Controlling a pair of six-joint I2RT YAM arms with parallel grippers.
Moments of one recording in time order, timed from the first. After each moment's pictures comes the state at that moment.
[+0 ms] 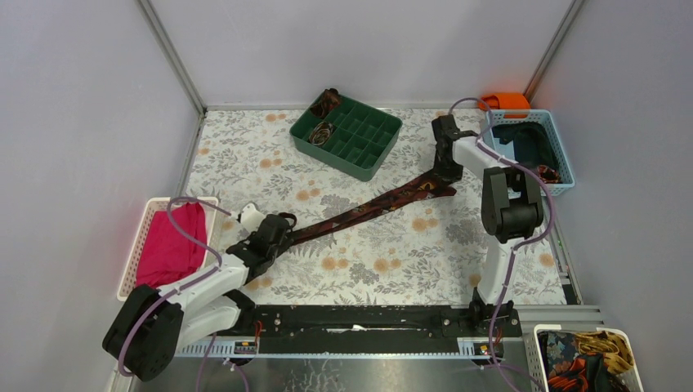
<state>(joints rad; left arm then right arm) -0.53 1.02 0.29 -0.15 -0.43 -1.10 0.16 2.03 1.47 -0.66 0.32 0.35</state>
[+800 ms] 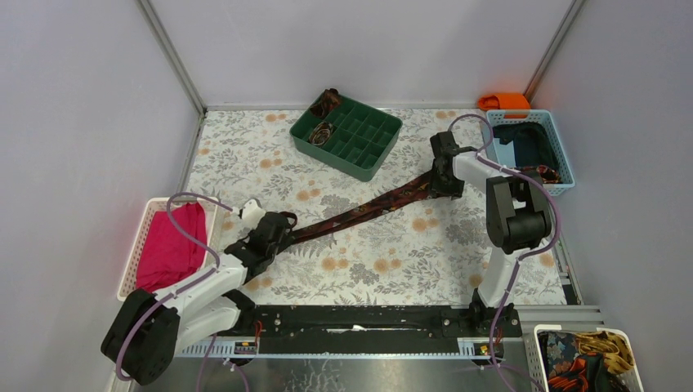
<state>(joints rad) -0.53 0.99 0.31 -0.15 -0.42 -1.04 0.22 1.88 1.23 -0.59 0.29 0.41</state>
